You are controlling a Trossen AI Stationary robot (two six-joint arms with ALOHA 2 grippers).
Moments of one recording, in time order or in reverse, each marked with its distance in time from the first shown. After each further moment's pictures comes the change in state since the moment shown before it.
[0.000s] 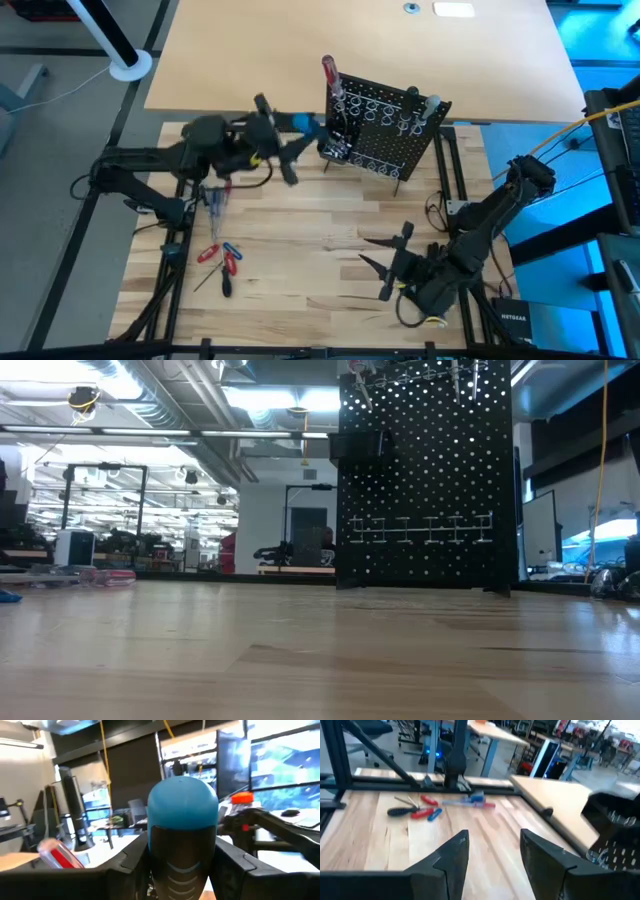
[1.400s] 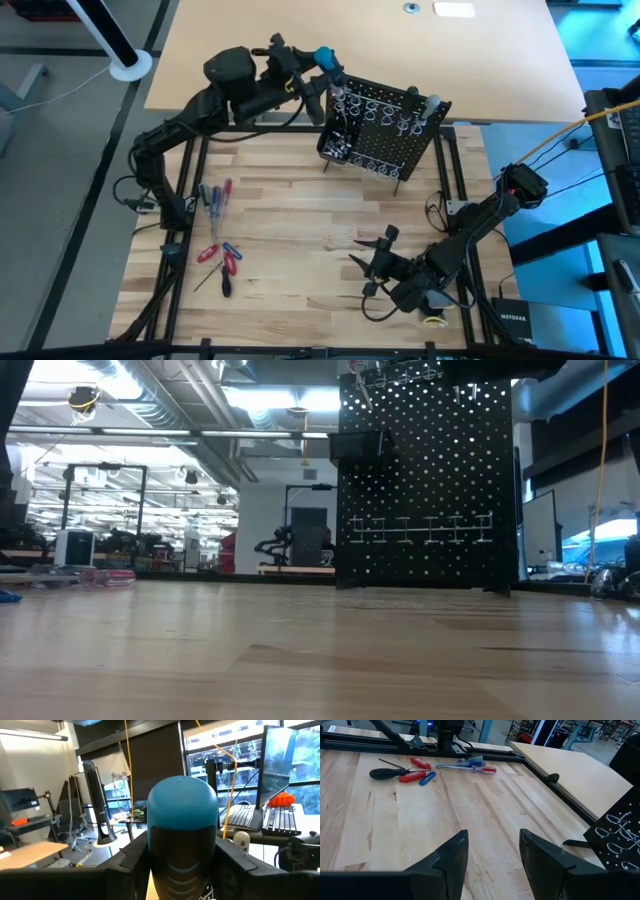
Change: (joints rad) left arm 0.252 0.366 0.728 -0.413 0.125 -0.051; right arm -0.093 0.133 -0.085 0.002 -0.096 0.175
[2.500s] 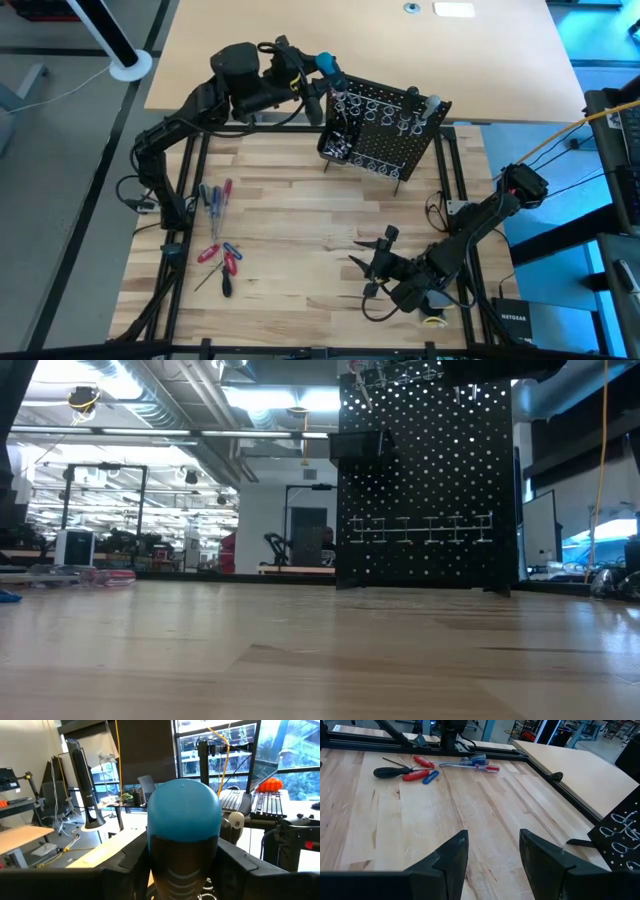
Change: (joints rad) left arm 0.042 0.018 0.035 -0.132 0.087 -0.066; right arm 0.001 0.000 0.000 -0.001 -0.018 0.003
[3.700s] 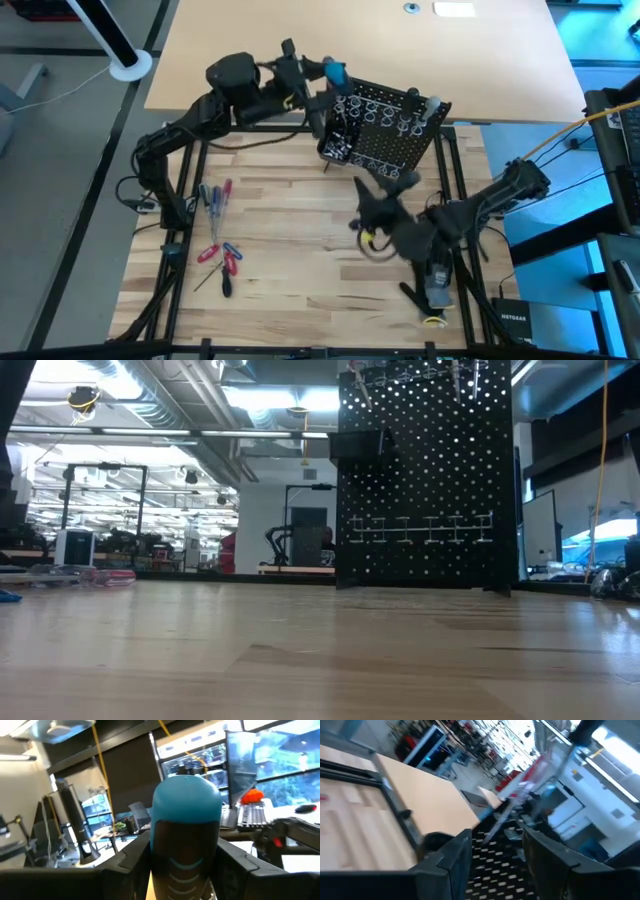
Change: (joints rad) left arm -0.092 0.002 -0.003 0.136 0.036 0.154; right arm -0.223 -0.052 0.439 -0.012 0.454 -0.954
